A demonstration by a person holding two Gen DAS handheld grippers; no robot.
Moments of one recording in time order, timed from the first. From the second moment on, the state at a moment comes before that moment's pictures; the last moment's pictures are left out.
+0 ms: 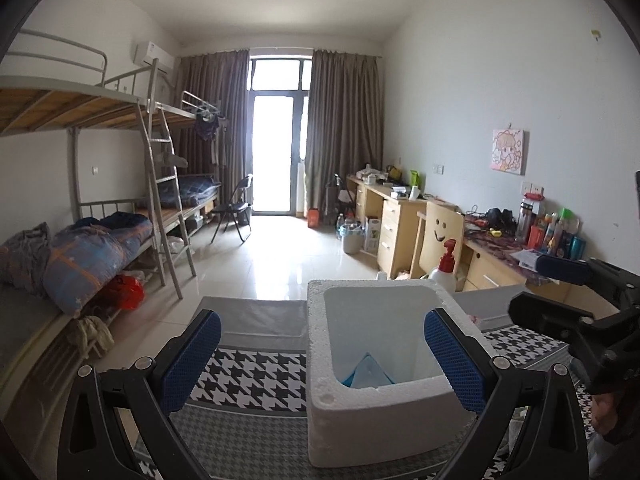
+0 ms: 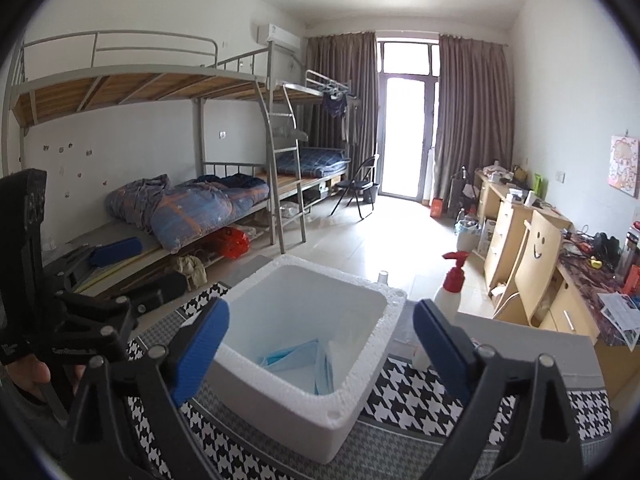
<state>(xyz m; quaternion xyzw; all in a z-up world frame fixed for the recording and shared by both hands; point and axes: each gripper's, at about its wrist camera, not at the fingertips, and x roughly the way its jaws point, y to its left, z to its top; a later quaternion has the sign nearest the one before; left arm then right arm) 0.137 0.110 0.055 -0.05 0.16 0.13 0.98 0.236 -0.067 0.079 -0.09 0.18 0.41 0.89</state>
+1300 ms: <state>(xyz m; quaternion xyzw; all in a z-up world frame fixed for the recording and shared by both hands) 0.087 0.042 0.020 -0.04 0.13 0.03 0.99 0.173 -0.162 0.042 -0.04 0.12 0.30 0.94</state>
